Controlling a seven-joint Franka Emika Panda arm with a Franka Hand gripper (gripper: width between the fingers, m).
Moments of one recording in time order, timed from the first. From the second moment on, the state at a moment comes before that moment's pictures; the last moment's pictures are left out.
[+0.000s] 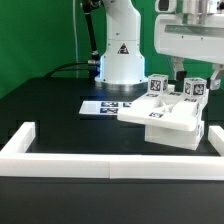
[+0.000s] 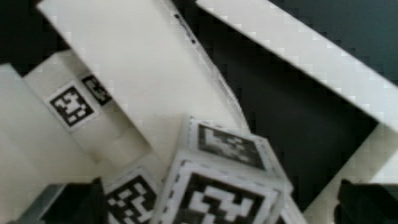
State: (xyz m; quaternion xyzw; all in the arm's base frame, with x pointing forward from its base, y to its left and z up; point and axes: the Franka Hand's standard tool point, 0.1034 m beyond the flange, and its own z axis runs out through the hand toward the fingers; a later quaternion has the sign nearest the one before) arm 0.542 0.102 0.119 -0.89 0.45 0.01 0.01
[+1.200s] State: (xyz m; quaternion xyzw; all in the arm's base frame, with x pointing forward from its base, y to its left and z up) arm 0.542 0.101 0.118 -1.00 0.02 0.00 0.01
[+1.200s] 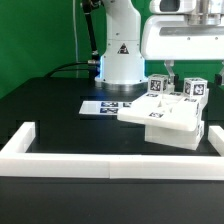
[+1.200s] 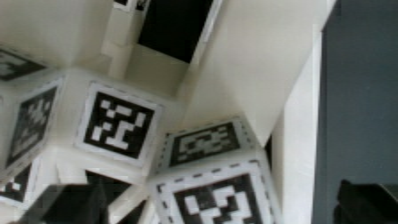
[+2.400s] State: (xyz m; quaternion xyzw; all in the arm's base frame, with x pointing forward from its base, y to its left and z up) arm 0.542 0.102 0.118 -0.98 0.21 0.00 0.01
